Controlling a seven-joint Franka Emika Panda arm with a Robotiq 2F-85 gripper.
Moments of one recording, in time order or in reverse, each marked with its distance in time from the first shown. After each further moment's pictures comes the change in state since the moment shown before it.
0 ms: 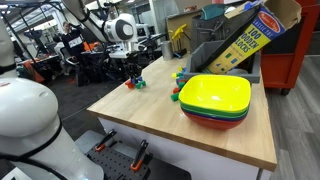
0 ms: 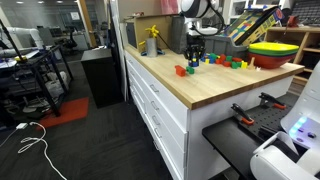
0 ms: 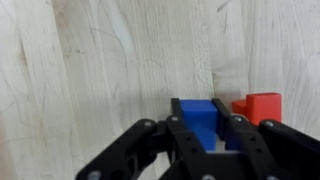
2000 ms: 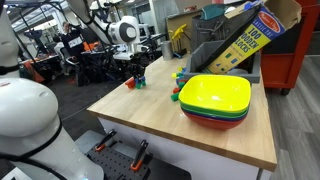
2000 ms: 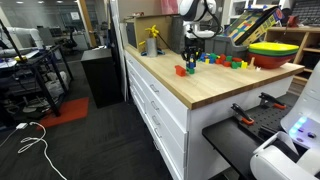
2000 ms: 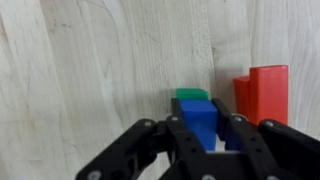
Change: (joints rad) arm 0.001 0.063 -0.010 0.048 0.002 0.051 0.002
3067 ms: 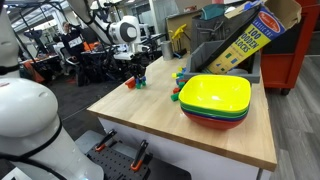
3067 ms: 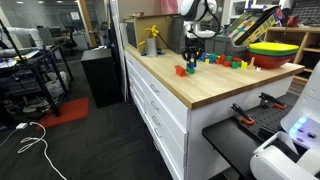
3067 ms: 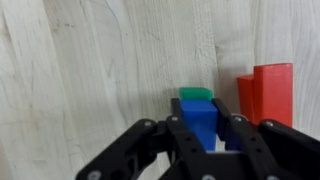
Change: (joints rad) arm -0.006 -0.001 -0.001 -0.001 0.000 0.000 0.000
